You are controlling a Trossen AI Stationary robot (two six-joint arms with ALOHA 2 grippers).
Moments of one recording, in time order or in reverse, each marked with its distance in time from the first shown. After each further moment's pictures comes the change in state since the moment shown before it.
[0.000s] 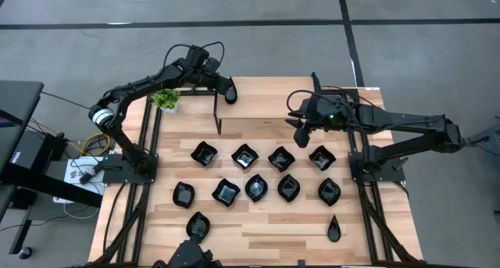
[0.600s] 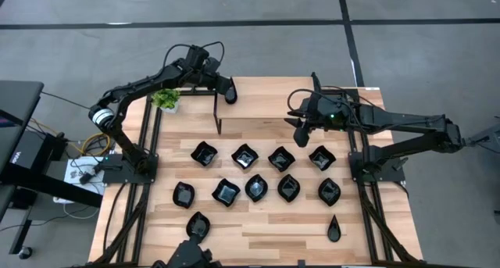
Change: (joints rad) left arm -0.001 0.000 0.000 0.002 0.000 0.000; right arm 0.000 0.000 0.001 0.025 0.000 -0.008
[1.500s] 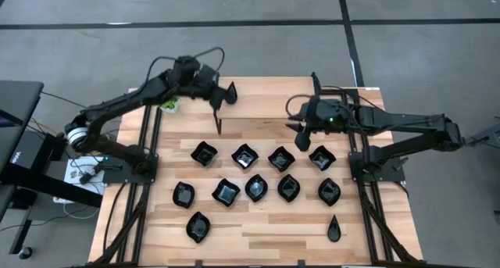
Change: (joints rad) left arm -0.211 -0.309 -0.104 0.002 -0.083 -0.030; right arm 0.047 0.000 0.000 -0.067 -0.017 -0.001
